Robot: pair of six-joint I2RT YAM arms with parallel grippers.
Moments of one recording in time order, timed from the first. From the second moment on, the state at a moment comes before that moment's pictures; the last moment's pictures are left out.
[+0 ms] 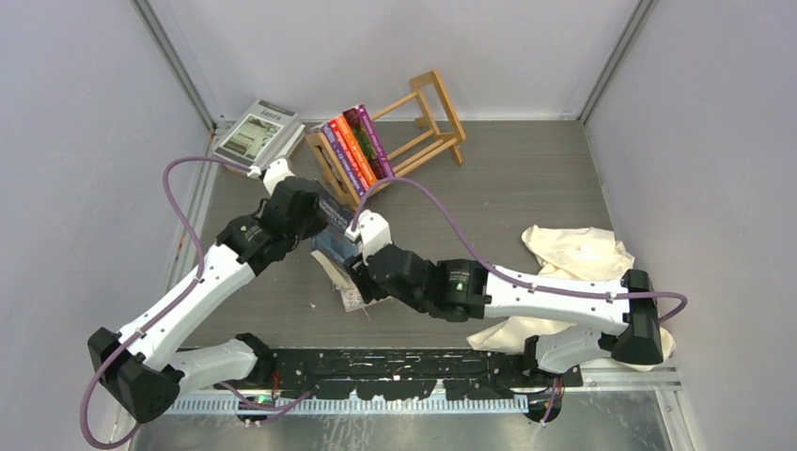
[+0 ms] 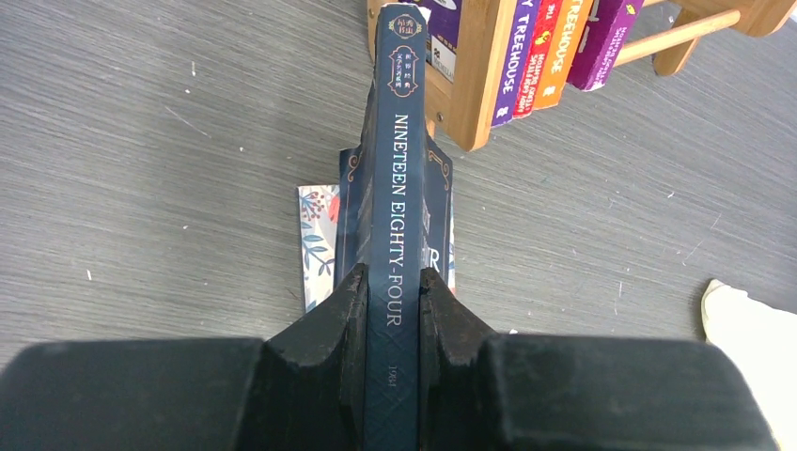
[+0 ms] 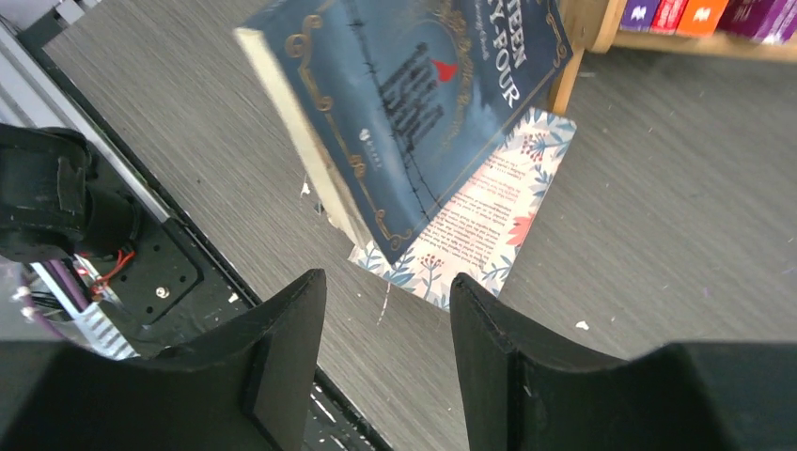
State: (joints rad) left arm -0.63 1.09 1.07 -0.68 -0.46 -0.86; right arm 1.31 1.33 1.20 -0.42 0.44 0.35
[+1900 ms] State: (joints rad) left arm -0.67 1.09 1.18 -0.81 -0.40 -0.84; right arm 1.52 1.72 1.32 0.05 1.05 -0.08
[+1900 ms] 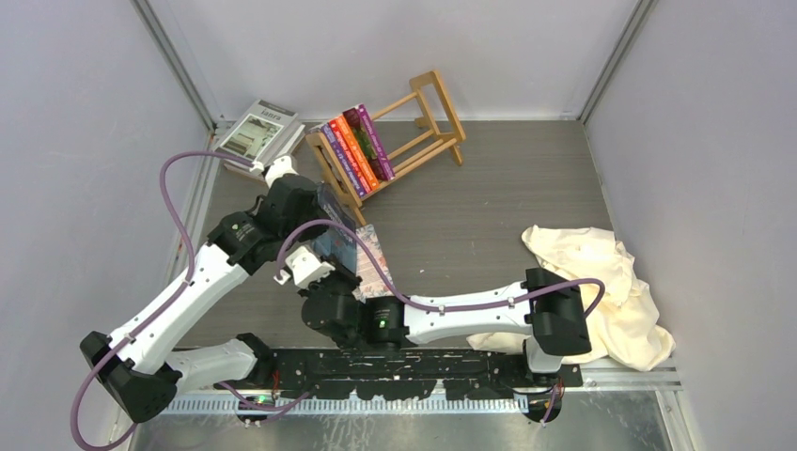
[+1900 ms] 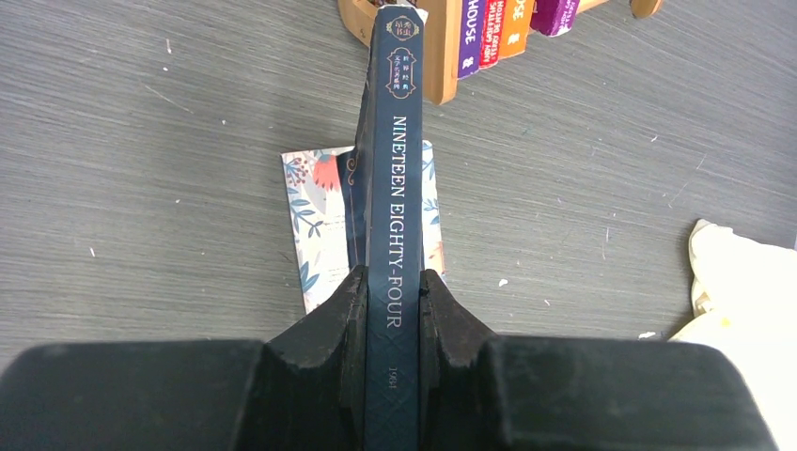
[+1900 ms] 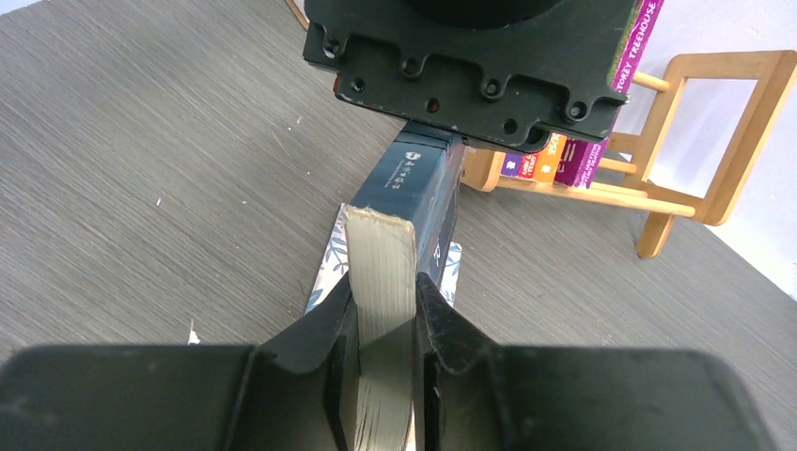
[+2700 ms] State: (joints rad) left arm -0.55 1.09 1.23 -0.73 -0.32 -0.90; right arm 1.46 1.49 1.16 -0.04 0.93 -0.03
